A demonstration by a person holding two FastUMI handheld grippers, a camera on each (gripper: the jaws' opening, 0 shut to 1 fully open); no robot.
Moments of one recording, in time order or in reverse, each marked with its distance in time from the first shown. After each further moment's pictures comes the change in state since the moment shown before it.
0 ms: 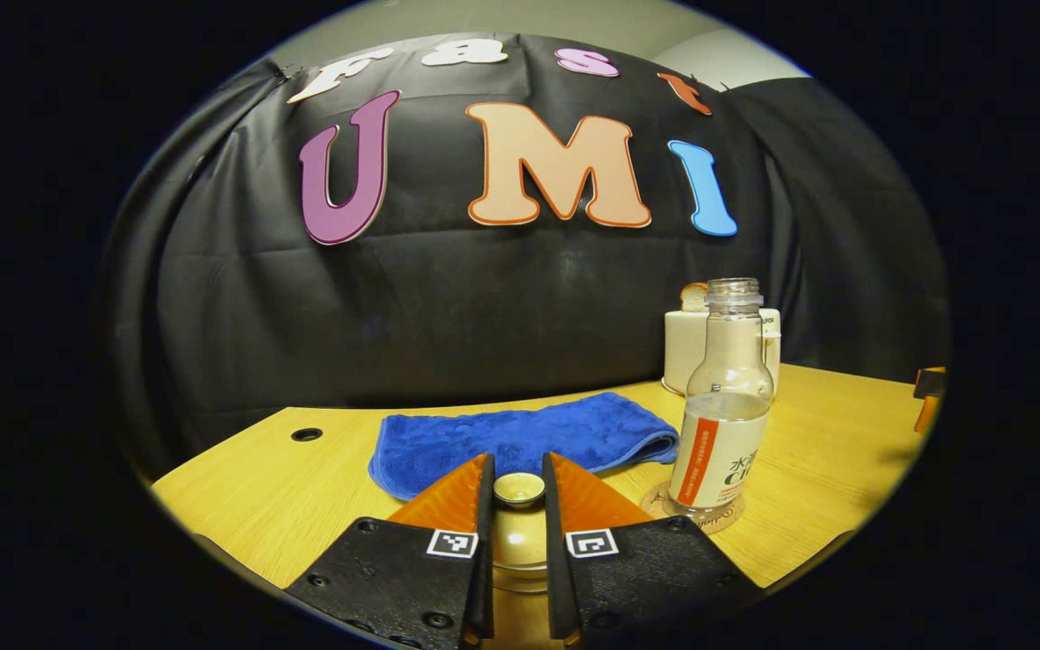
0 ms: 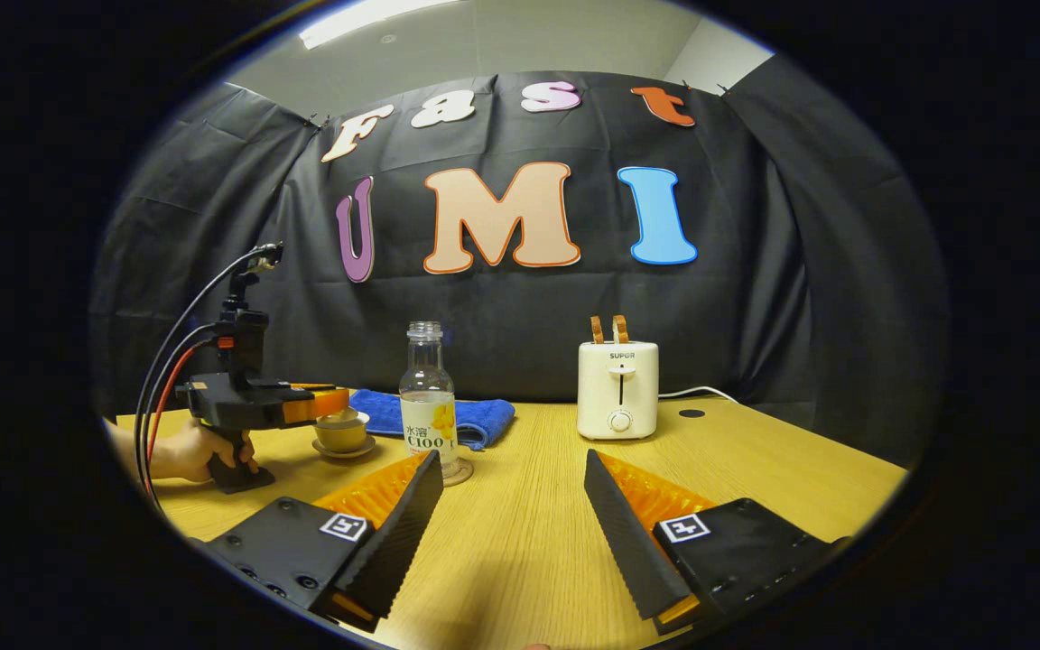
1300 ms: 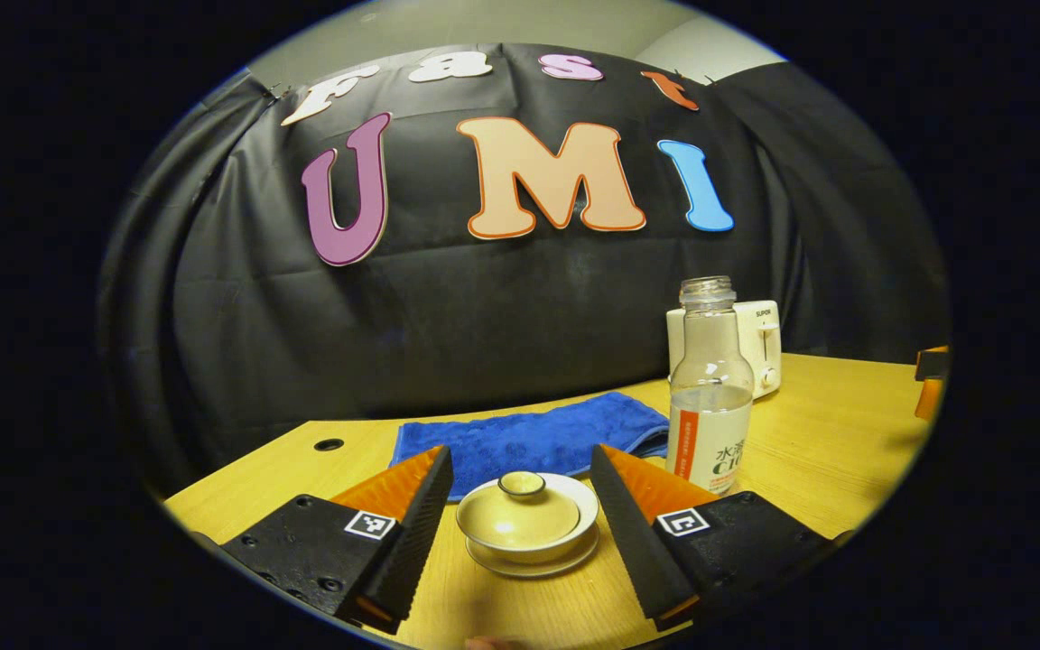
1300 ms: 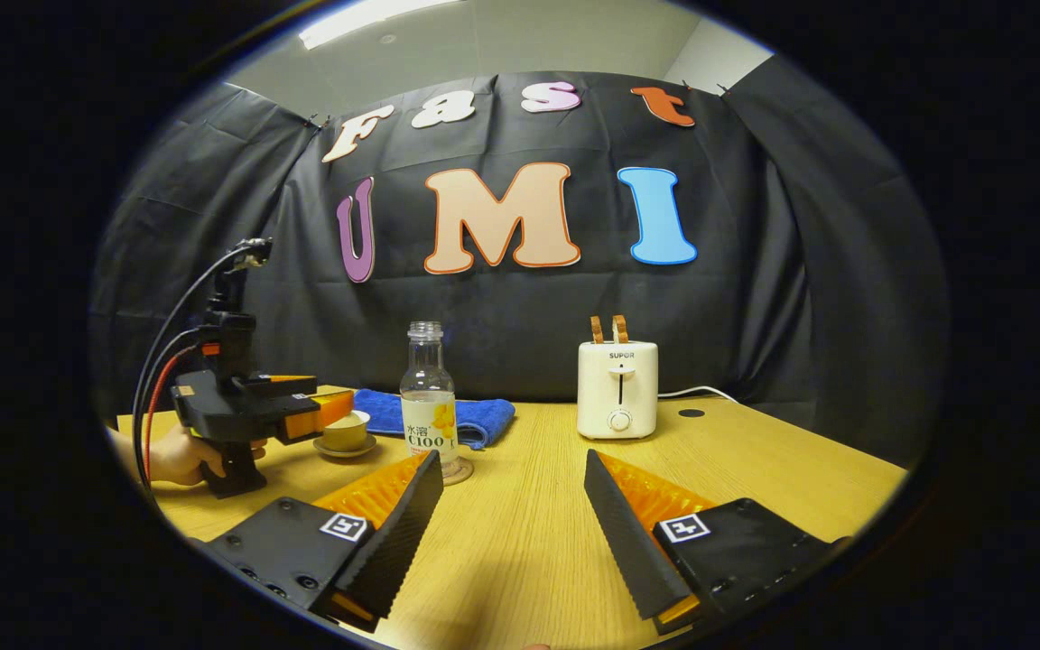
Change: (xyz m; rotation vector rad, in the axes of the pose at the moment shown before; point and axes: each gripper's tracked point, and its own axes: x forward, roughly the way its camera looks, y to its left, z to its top) left arm -0.040 -0.002 0.007 0.046 -0.039 0.066; right arm -0.004 -0.004 0.001 0.000 0.001 -0.003
